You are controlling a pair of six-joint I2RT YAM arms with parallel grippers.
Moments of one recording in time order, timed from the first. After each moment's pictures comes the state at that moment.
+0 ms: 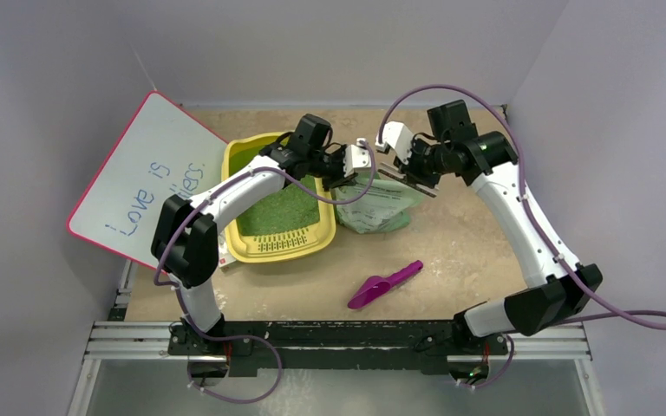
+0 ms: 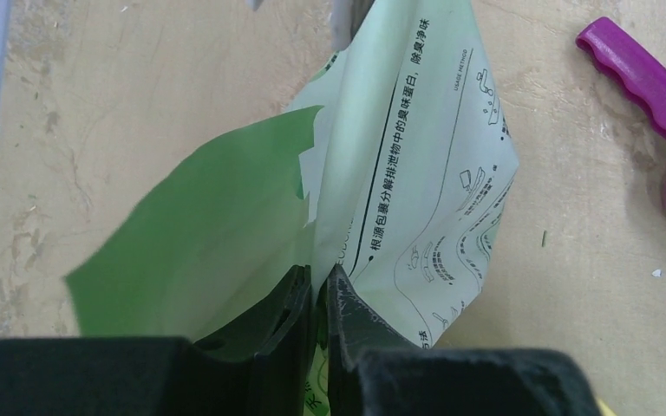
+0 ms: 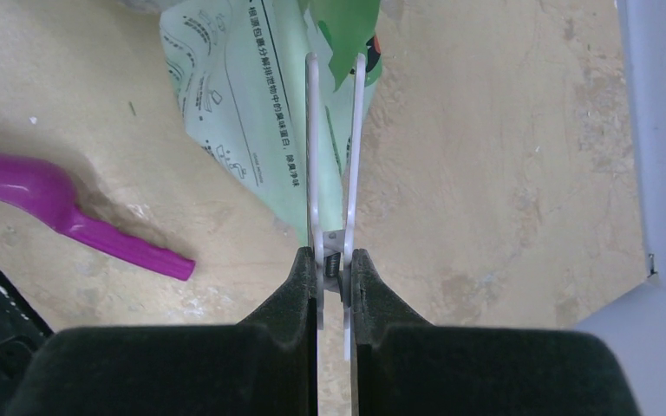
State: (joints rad) left arm -0.61 1.81 1.52 -0.43 0.59 0.74; right arm 0.38 1.42 1.60 -1.11 -0.24 -0.78
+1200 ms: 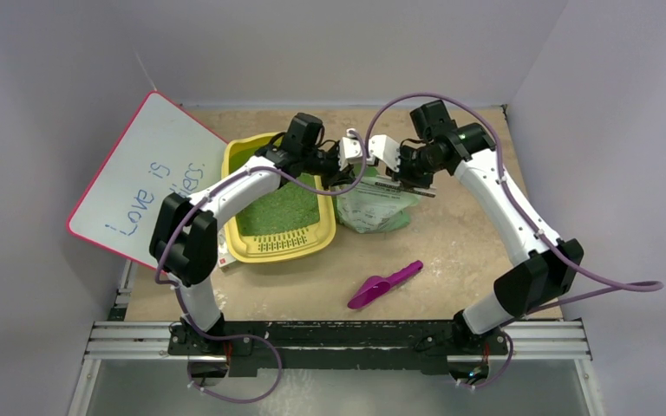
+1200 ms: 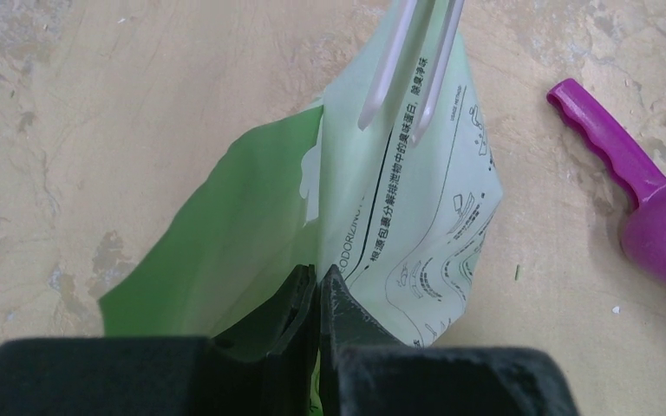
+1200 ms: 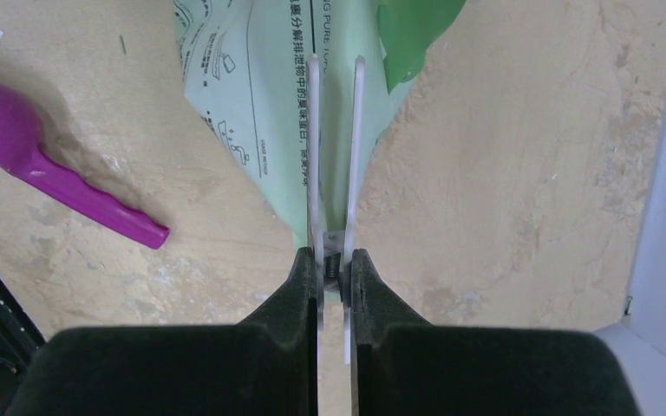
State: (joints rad) left arm -0.57 1.81 1.47 -0.32 0.71 0.58; right arm 0.41 1.54 1.63 -1.18 -0.22 -0.98
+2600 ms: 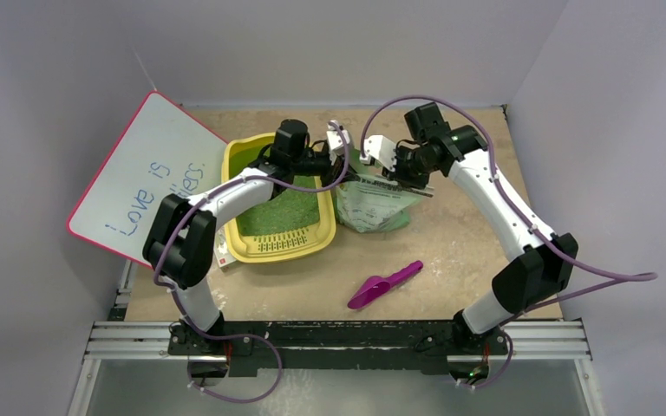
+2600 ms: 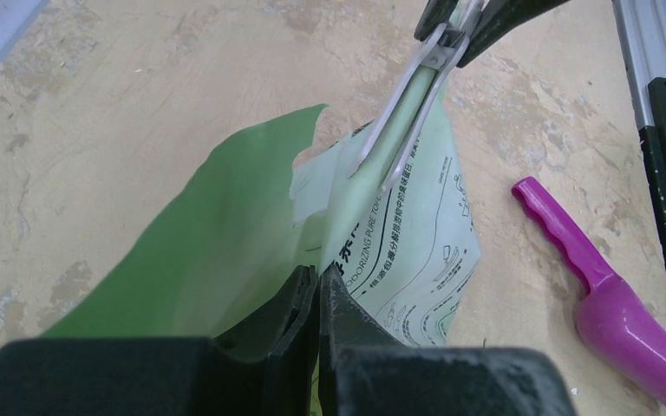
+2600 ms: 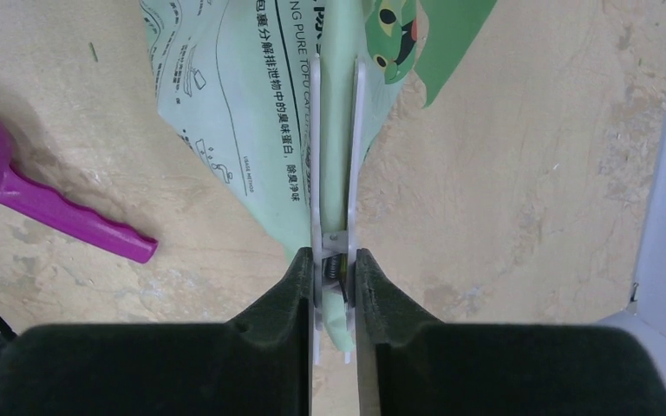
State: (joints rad) left arm -0.52 1.77 1.27 0.12 0.83 0.25; right arm 0.42 1.56 1.60 -1.12 -0.17 -0.94
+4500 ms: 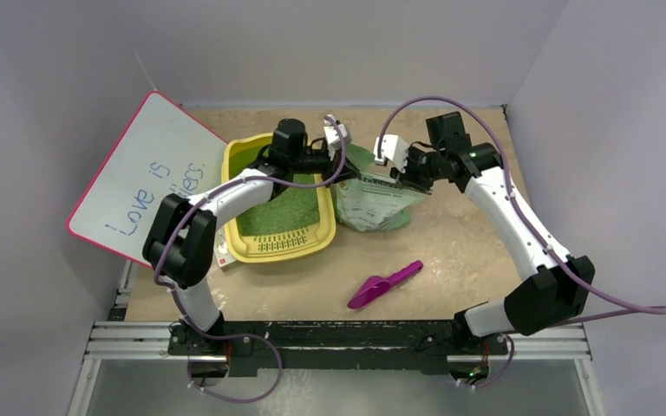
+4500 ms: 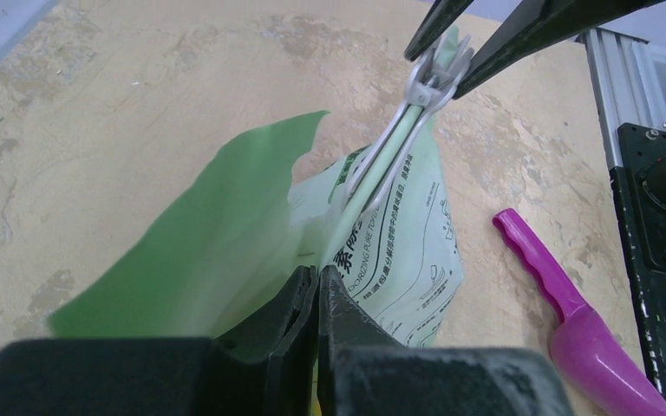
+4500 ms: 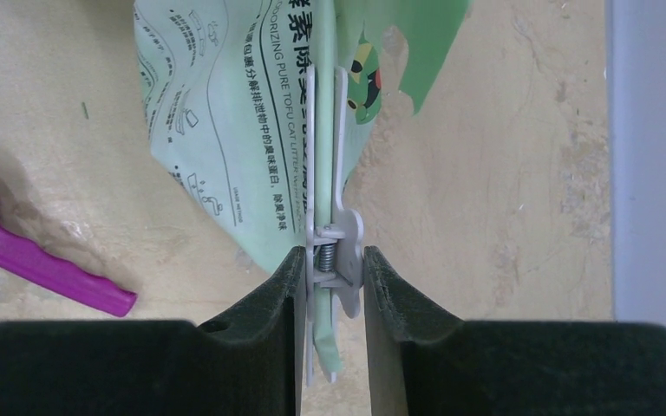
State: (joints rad) left arm -0.52 1.77 1.25 0.20 0.85 0.13; right arm 0.34 1.40 1.40 -0.90 -0.34 -0.95
